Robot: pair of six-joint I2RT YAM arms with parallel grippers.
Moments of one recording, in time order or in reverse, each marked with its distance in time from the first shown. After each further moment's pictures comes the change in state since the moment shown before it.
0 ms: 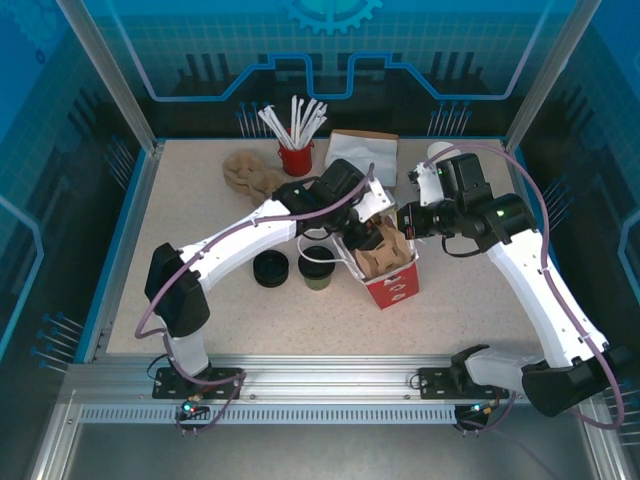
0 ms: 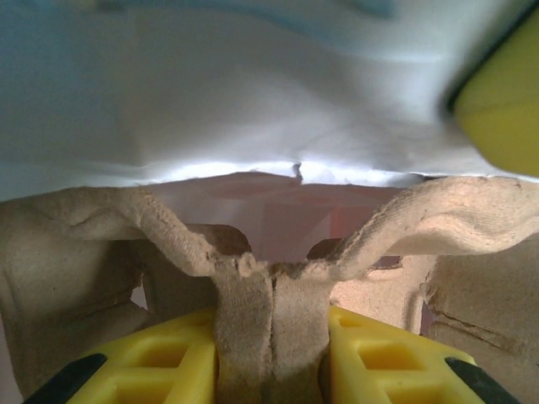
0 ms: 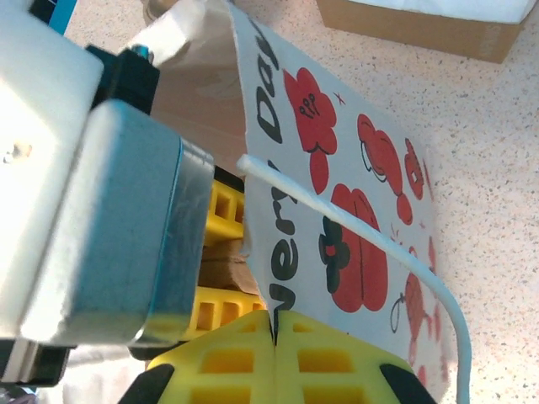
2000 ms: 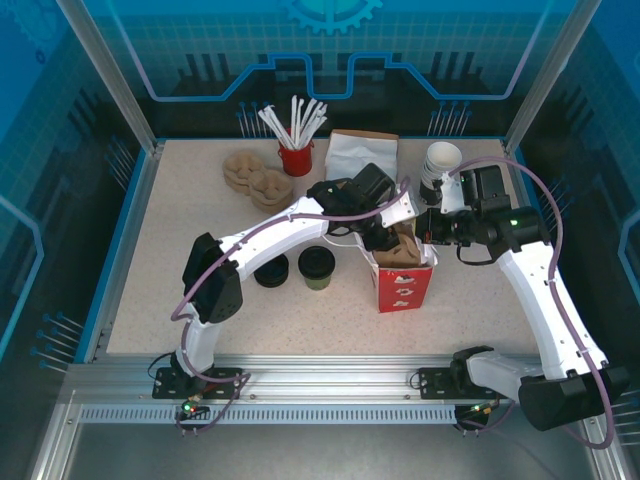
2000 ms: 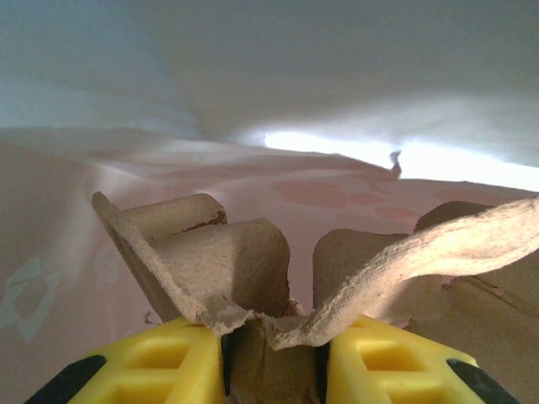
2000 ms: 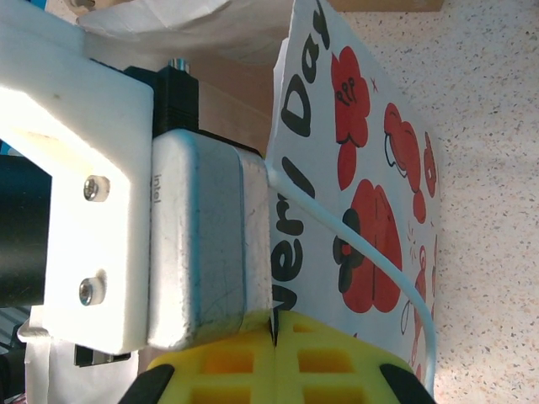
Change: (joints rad) left arm -0.055 0.219 0.226 -0.080 -0.105 0.164; right arm -0.161 -0.074 -0.121 0.001 -0.064 0.026
